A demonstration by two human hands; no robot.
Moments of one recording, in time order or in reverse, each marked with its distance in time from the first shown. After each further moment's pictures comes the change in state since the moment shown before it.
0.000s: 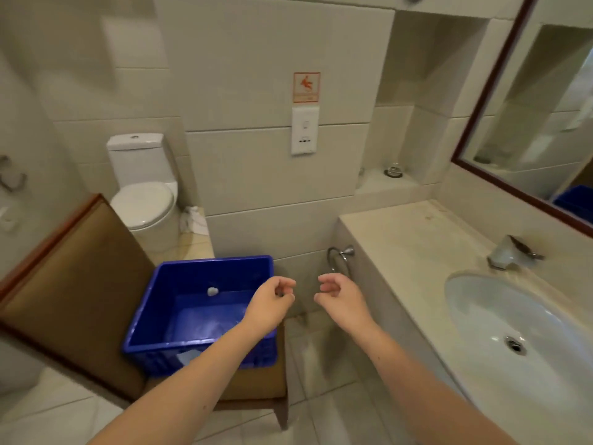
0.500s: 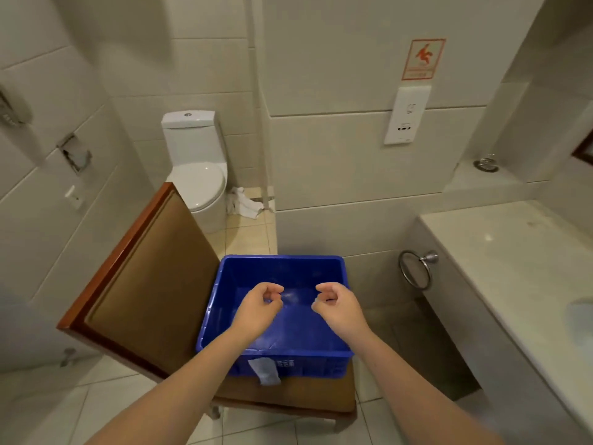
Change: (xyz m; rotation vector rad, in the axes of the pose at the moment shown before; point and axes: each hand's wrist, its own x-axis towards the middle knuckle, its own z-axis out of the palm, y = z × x) left_hand 0.065 -0.116 -0.195 0.015 0.108 -0.170; right_hand 0.076 -0.048 0.207 0.017 -0.181 0.056
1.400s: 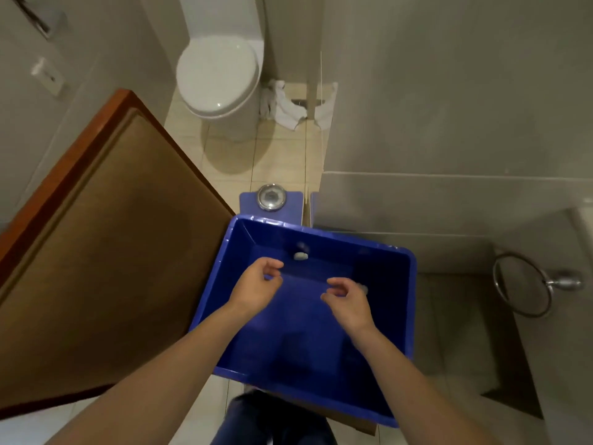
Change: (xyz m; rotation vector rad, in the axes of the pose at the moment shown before) left_hand 0.212 -0.121 -0.012 -0.008 0.031 -0.379; right_hand 0.231 0.093 0.107 0.017 -0.186 0.403
